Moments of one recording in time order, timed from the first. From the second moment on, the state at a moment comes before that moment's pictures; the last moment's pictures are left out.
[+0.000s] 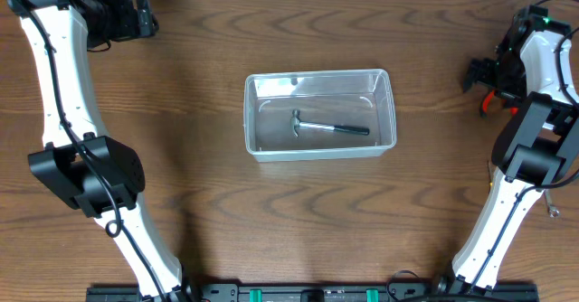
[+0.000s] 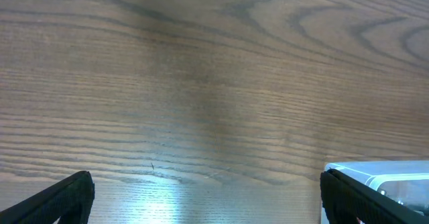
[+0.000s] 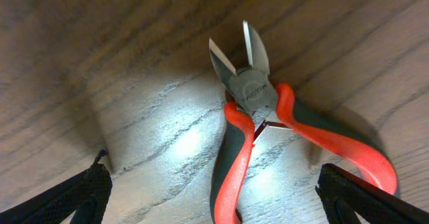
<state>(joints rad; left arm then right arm) 0.26 2.19 2.36 -1.32 0.26 0.09 -0.33 2.48 2.14 -1.21 0.04 0.15</state>
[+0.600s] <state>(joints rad) 0.26 2.19 2.36 -1.32 0.26 0.09 -0.33 2.48 2.12 -1.19 0.02 0.15</state>
